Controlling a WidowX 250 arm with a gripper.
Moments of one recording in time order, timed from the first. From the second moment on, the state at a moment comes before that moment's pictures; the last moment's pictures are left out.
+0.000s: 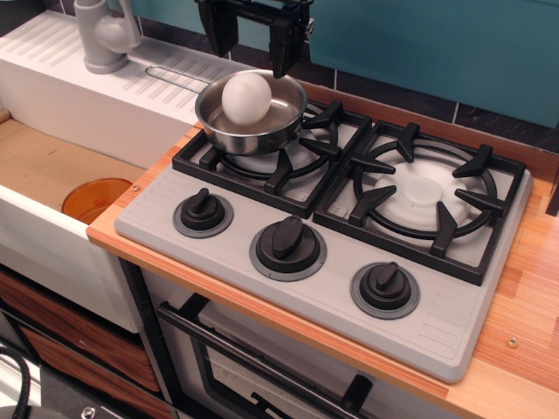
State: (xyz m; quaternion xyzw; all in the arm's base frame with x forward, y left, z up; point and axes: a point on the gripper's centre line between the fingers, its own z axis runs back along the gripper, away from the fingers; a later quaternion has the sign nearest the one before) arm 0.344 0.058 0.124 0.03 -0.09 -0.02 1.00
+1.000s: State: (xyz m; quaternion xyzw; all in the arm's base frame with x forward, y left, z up) arm 0.337 0.036 0.081 0.03 -0.16 -0.01 0.99
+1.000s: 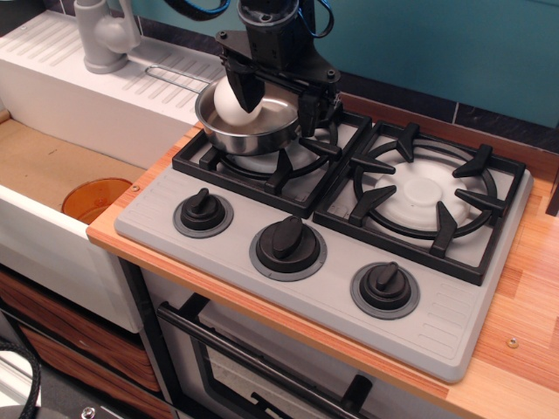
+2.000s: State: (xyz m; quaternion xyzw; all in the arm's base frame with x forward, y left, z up) arm 0.342 0.028 0.063 0.03 -0.21 -0.01 0.98
